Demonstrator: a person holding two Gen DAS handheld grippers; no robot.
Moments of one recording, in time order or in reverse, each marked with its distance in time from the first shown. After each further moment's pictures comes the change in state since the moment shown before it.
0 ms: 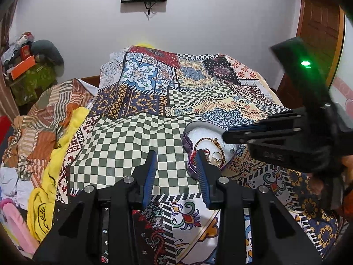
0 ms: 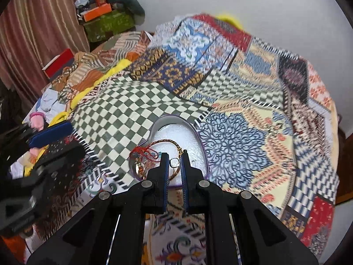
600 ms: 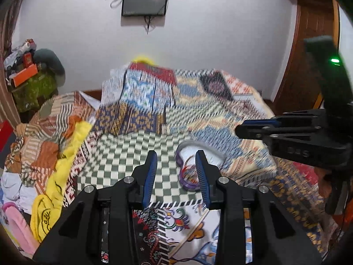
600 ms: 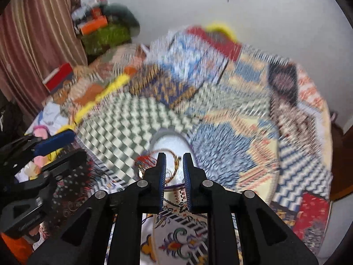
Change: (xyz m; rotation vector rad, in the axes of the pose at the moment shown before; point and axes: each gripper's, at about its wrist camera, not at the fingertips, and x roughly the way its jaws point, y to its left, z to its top) left arm -0.053 -0.014 0.021 -0.001 -0.109 -0.012; right arm -0.062 -0.002 0.001 0.031 -0.112 -0.017
